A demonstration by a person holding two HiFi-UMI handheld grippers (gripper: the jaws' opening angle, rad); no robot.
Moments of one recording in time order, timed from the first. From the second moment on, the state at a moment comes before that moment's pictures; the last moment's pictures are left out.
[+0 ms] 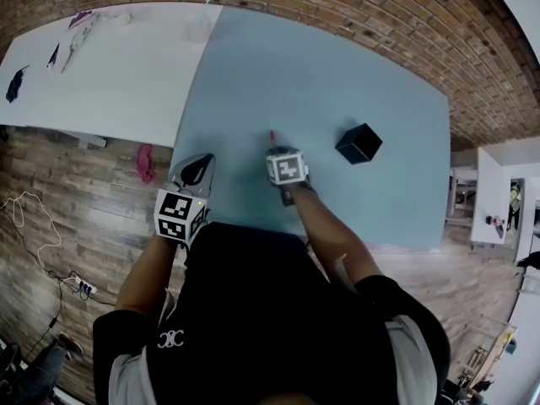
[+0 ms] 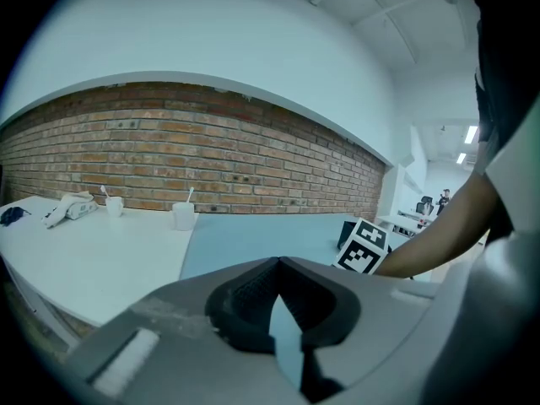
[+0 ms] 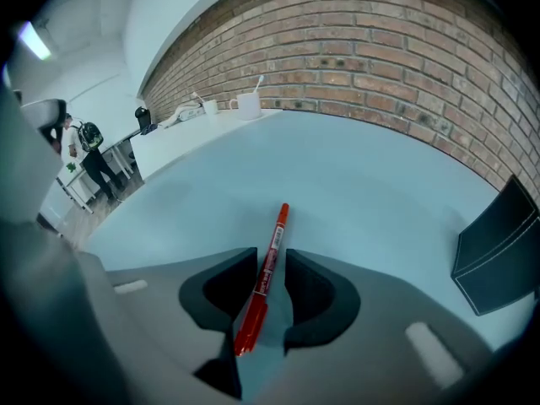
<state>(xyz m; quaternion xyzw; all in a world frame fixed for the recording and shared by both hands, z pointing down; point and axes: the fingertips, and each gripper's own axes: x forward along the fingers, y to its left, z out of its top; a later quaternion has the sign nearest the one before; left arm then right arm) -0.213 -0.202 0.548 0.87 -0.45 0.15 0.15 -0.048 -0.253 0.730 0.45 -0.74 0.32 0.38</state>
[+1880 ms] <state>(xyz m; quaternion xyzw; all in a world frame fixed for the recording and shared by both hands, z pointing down) -0.213 -0.289 0.523 0.90 -0.41 0.12 0.11 0.061 -0.243 0.476 0.67 -0.73 0.06 0.12</state>
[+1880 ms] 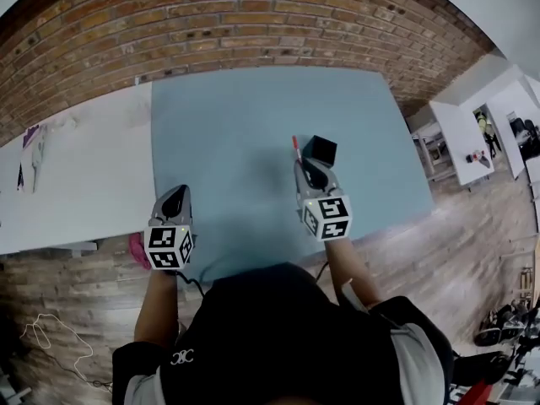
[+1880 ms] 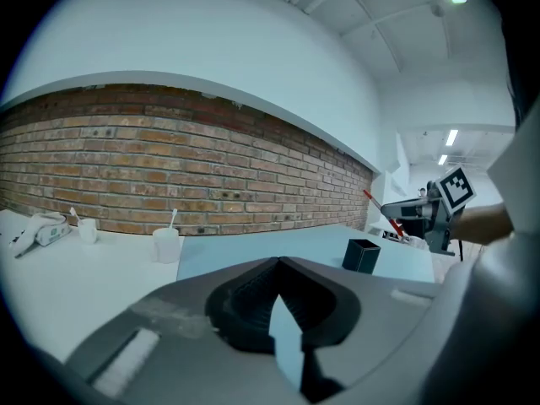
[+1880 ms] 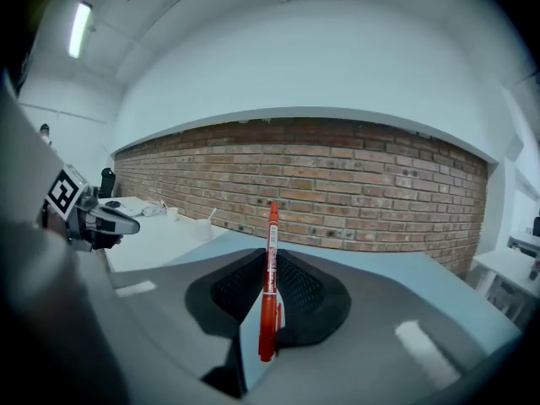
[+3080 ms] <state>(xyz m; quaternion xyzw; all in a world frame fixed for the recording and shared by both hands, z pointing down) -0.181 -0.297 0.559 0.94 -0.29 0.12 0.16 0.116 -0.181 0.476 0.77 -0.61 0.06 0.19</state>
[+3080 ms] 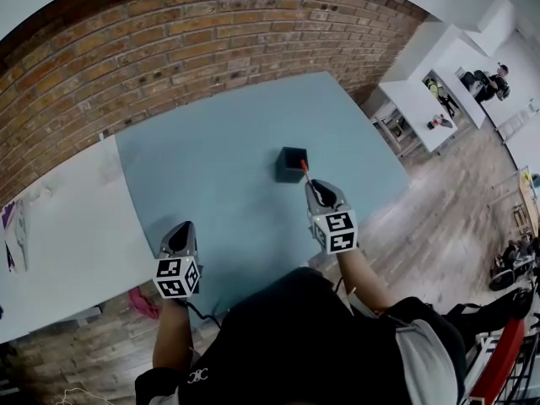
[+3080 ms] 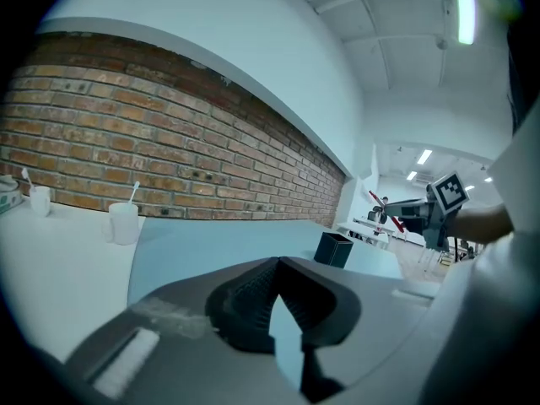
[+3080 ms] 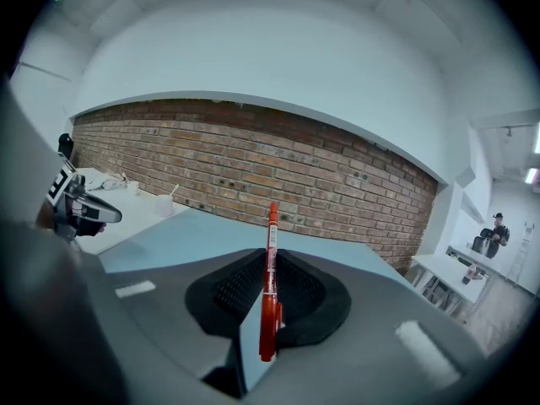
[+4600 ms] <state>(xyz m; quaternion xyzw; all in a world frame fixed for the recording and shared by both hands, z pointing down) 0.123 -0.224 0.497 0.90 -0.40 0.12 0.11 0.358 -0.186 0.493 0.58 -0.80 0.06 0.13</state>
